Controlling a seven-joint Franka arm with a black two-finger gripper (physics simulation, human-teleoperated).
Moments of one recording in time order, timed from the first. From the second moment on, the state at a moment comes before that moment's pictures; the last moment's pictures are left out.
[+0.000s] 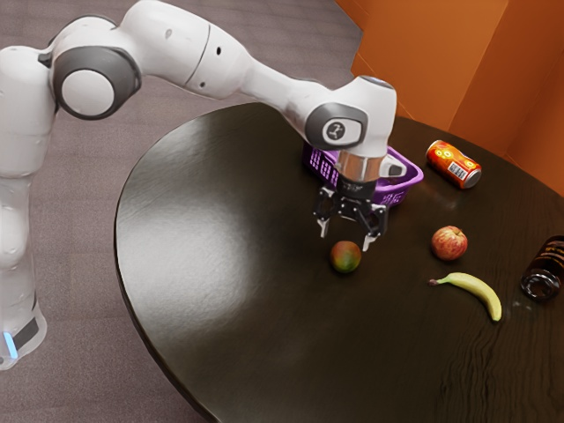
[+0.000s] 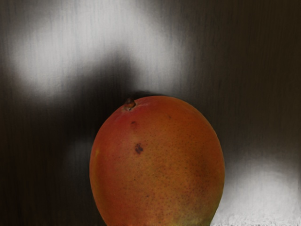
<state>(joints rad) 0.09 0.26 -0.17 -1.67 -0.19 1.97 -0.82</state>
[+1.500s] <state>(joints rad) 0.10 0.32 -0.16 -1.69 -0.23 2.04 -0.75</state>
